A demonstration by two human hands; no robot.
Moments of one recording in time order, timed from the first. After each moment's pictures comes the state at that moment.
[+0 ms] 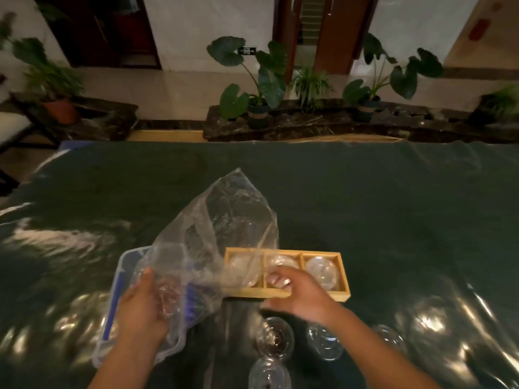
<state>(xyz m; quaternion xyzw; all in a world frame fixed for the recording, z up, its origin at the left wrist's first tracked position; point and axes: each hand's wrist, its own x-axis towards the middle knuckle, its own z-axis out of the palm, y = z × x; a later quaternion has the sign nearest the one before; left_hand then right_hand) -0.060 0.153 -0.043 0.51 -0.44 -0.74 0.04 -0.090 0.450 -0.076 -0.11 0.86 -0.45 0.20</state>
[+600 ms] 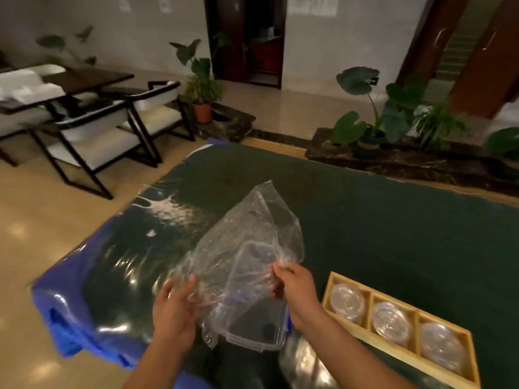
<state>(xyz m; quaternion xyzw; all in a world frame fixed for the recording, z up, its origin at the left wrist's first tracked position) 0.037 0.008 -0.057 0.44 -0.34 -0.79 0.25 -0.087 0.193 -0.046 0.06 0.66 -0.70 0.27</state>
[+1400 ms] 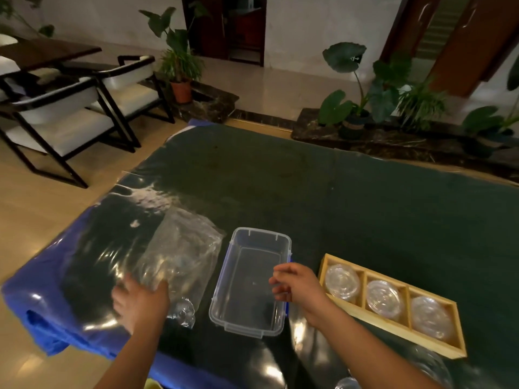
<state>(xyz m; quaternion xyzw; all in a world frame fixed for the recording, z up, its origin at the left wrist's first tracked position) 0.038 -0.059 -0.115 0.58 -0.73 -0.34 0.13 -0.091 0.218 -0.078 0.06 0.71 -0.62 0.33</state>
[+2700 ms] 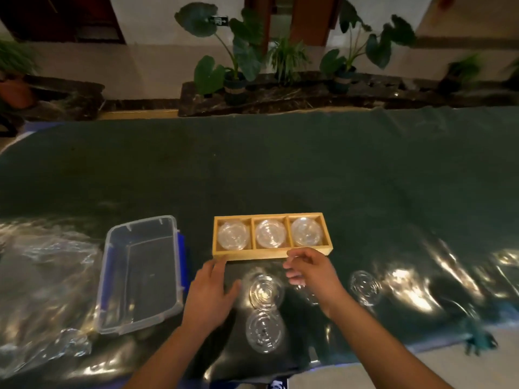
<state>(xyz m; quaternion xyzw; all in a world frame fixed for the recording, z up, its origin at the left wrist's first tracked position) -0.005 0.221 -0.119 -0.02 -0.96 -0.28 -0.07 -0.011 0.463 -0.069 0.22 0.68 -0.69 0.12</state>
